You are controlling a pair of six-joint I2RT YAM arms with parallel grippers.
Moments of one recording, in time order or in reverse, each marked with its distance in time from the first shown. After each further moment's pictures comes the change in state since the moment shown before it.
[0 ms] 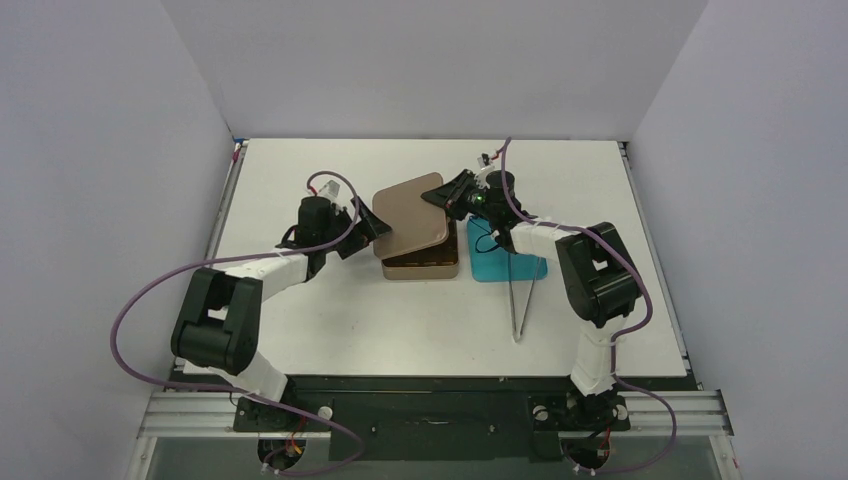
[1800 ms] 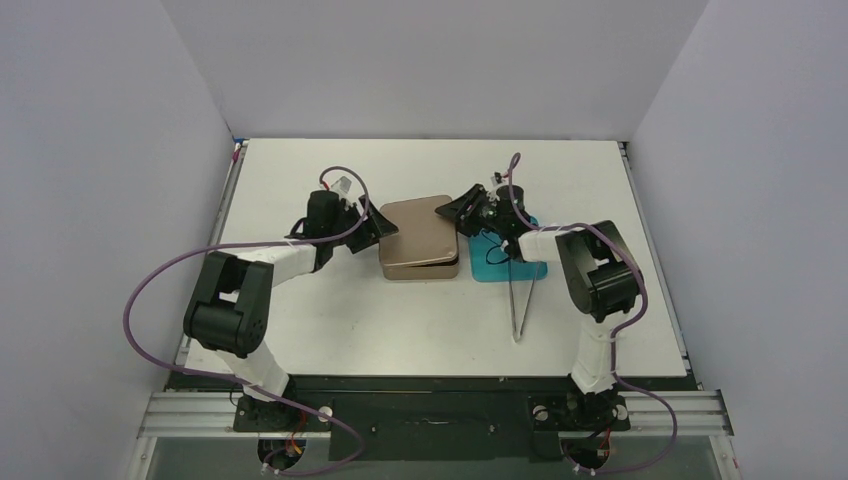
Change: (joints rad) left arm -0.015 0.118 0.083 0.011 0.072 0.017; right arm -0.053 0.031 -0.108 0.019 0.003 -0.029
